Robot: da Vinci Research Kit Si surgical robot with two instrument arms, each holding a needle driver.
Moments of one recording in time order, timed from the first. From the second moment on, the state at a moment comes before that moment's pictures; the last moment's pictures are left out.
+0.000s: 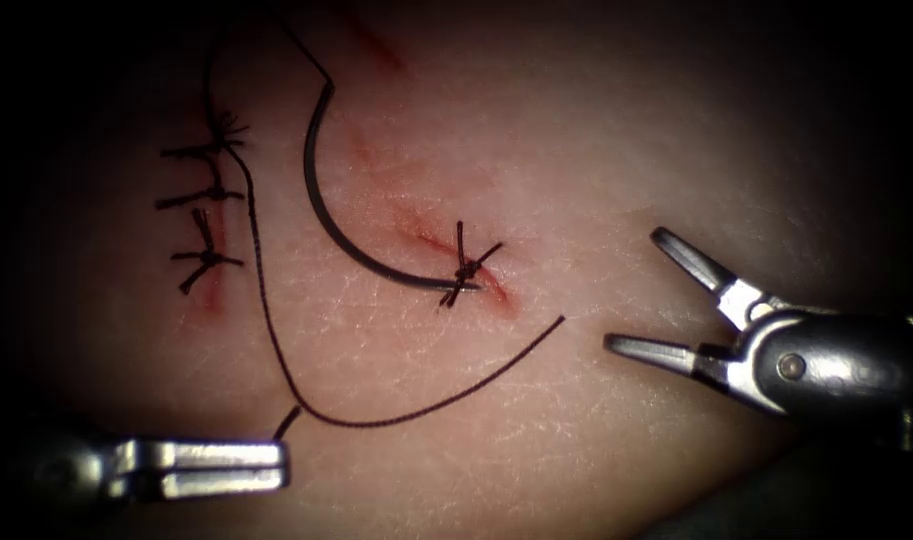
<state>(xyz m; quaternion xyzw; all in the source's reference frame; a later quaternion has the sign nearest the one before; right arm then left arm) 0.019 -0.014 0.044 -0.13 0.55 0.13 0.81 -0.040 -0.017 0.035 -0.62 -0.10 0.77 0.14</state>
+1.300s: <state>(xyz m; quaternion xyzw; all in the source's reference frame) 0.020 -0.017 0.045 -0.13 0.50 0.16 0.84 -0.028 -0.023 0.046 -0.34 -0.17 0.89 0.26</state>
